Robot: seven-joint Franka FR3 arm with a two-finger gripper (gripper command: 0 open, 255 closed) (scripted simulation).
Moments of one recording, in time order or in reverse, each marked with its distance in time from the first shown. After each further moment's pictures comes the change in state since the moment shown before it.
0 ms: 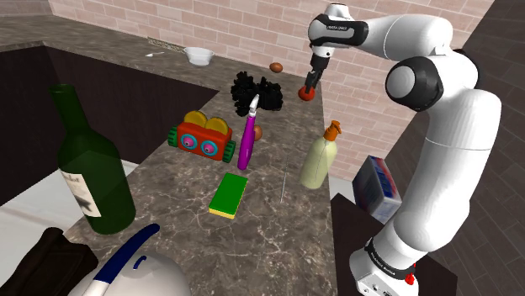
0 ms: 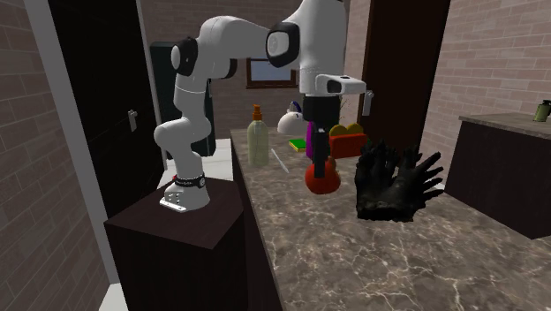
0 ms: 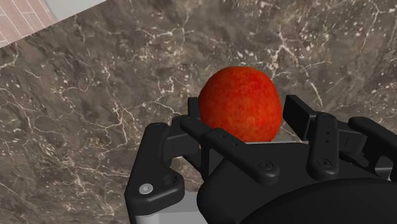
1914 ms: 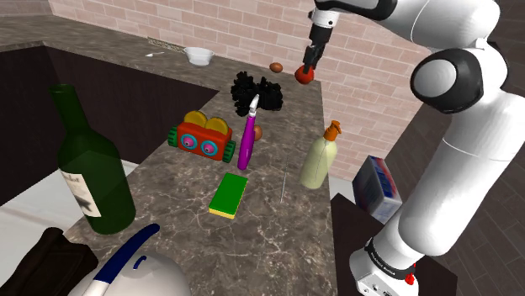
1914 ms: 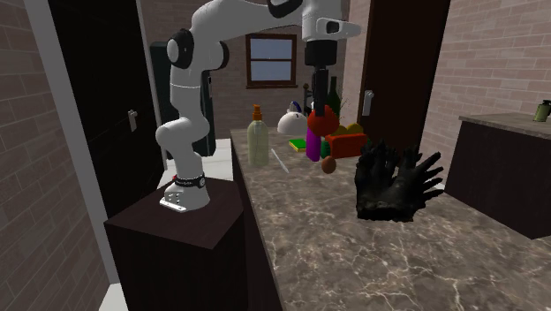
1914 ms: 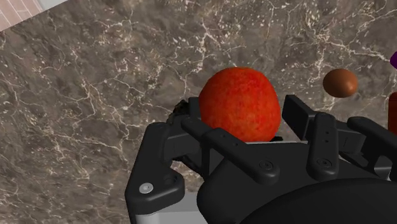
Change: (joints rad) arm 0.130 -0.167 0.039 0.063 -0.069 -0.226 0.165
